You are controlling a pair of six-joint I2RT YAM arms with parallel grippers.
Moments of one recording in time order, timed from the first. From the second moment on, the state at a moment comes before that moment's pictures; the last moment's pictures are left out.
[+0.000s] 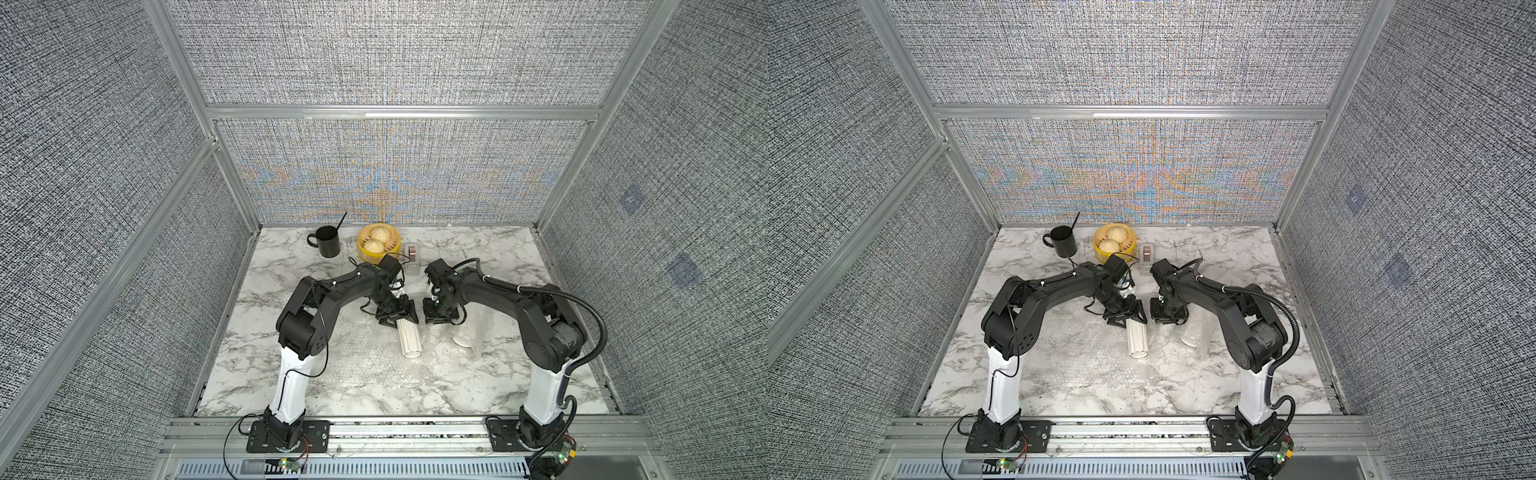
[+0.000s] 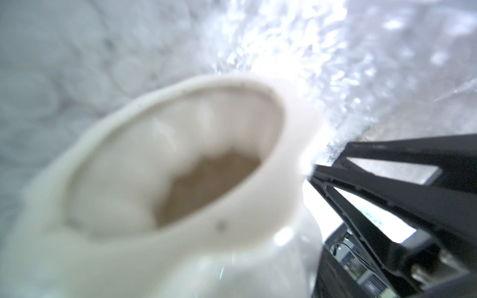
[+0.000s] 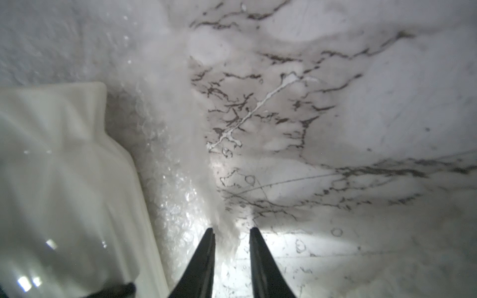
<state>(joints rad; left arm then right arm) -0.63 2.11 1.49 -0.78 0.60 -0.48 0.54 1.91 1.28 -0.75 -0.18 0.45</state>
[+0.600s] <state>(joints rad) -0.68 2.04 1.46 -0.73 0.42 -0.55 0.53 1.89 1.23 -0.67 -0.24 0.47</state>
